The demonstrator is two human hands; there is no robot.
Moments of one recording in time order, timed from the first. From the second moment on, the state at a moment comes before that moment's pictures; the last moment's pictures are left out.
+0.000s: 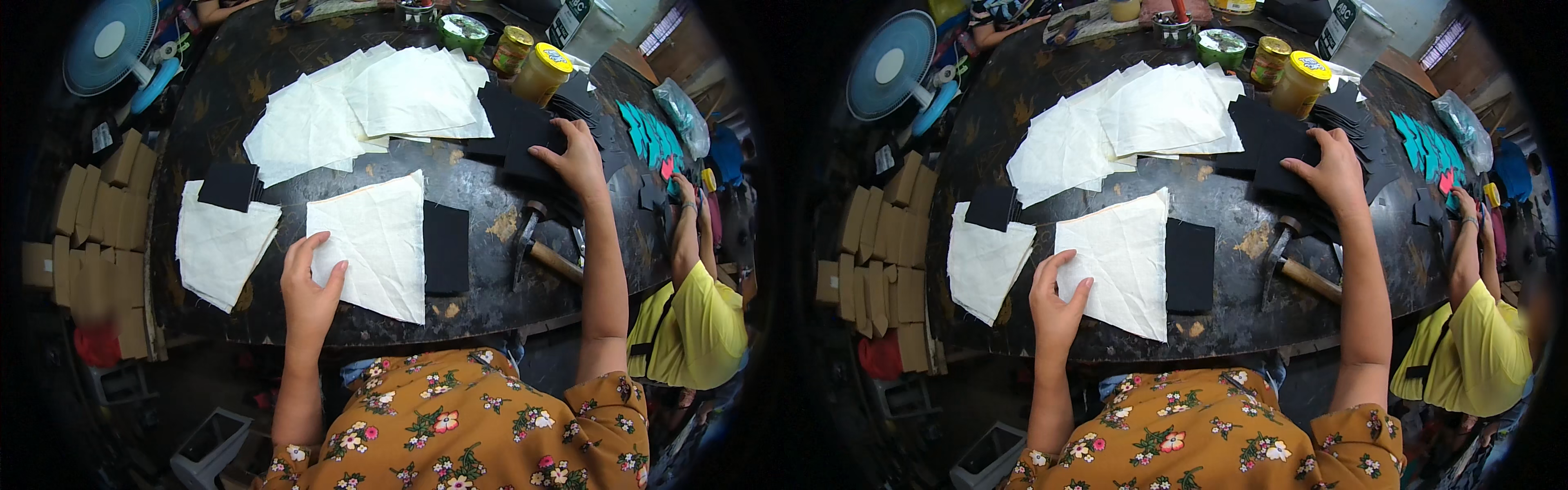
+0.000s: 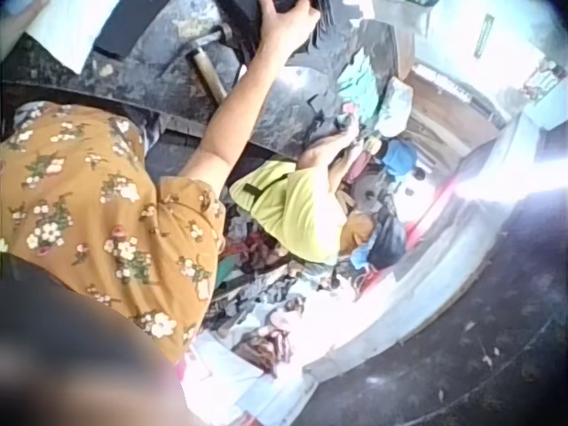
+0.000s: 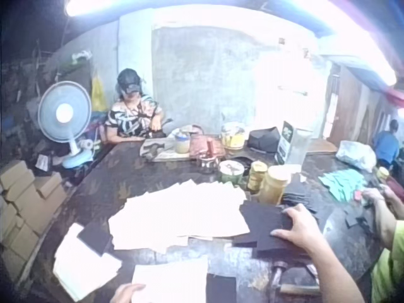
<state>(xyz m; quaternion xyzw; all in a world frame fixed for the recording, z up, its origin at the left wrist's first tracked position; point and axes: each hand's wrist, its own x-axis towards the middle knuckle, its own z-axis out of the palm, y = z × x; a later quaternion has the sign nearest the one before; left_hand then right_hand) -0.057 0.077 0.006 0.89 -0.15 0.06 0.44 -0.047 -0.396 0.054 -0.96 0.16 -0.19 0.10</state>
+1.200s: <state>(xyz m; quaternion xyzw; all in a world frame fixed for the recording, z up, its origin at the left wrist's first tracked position) -0.075 0.046 0.009 0.85 -0.24 0.03 0.47 -0.121 -0.218 0.018 -0.83 0.00 -0.04 0.56</state>
